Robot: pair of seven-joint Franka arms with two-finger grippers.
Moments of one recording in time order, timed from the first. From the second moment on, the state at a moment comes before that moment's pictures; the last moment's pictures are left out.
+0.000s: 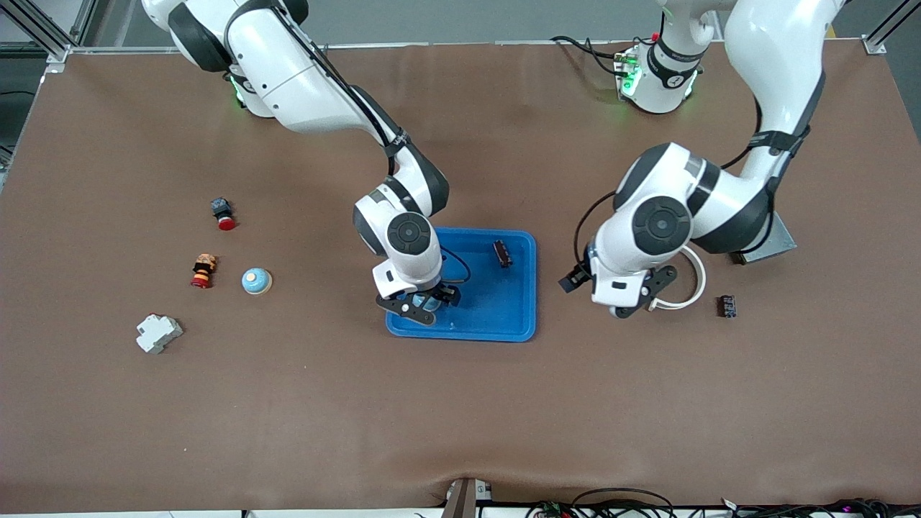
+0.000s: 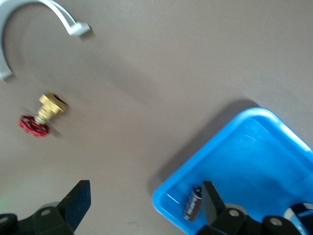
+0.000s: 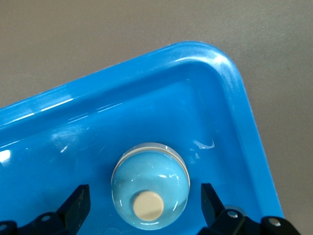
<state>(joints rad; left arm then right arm) -0.01 0.53 -0.56 -1.58 0.18 1.89 -1.27 0.64 0.86 0.03 -1.40 -0.05 2.29 1.08</state>
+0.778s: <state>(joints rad) -0.12 0.61 -0.56 -1.58 0.18 2.05 -1.53 0.64 0.87 0.01 -1.39 -0.05 2.29 1.08</state>
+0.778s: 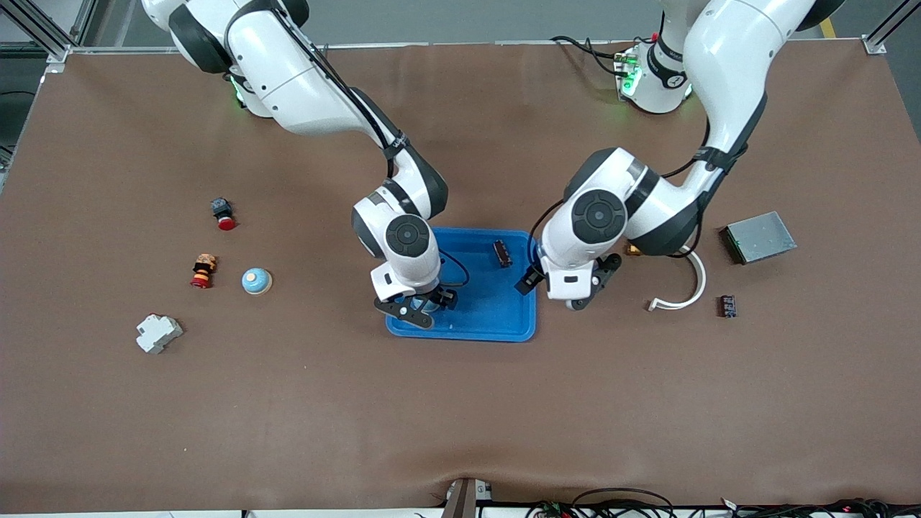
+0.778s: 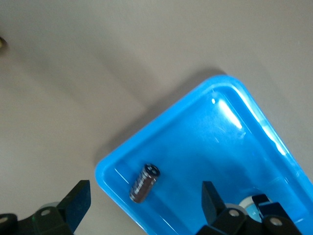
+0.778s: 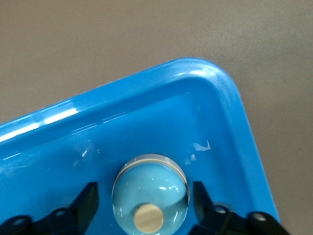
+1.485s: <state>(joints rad) -0.22 0.70 -0.56 -1.58 0.34 2.18 -1.79 0.63 0.86 0.01 -1.36 -0.05 2.24 1.08</state>
